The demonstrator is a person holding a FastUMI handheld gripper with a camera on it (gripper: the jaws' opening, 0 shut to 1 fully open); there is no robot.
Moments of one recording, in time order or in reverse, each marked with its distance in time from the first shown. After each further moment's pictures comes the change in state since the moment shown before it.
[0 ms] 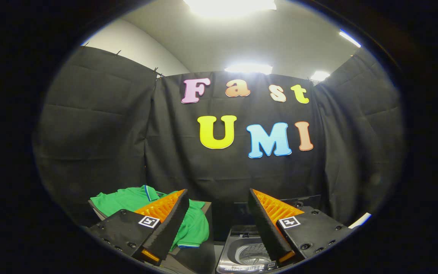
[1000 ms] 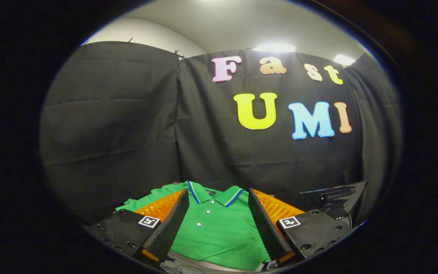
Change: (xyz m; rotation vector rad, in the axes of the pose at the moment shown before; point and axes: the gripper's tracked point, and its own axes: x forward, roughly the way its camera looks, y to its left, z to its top) arm 0.076 0.162 -0.036 0.046 0.185 0.180
